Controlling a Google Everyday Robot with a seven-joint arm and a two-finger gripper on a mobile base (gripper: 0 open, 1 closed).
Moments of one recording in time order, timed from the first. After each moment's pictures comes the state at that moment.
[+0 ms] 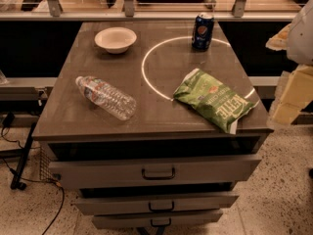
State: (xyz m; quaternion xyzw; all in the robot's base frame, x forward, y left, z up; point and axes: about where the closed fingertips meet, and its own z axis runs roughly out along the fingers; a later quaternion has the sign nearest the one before) arm 0.438 -0.217 0.977 -0.60 0.78 -0.03 0.16
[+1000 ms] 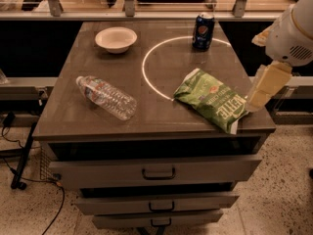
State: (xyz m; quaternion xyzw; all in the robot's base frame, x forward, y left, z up) arm 0.511 -0.219 0.944 -0.59 0.78 -0.02 0.21
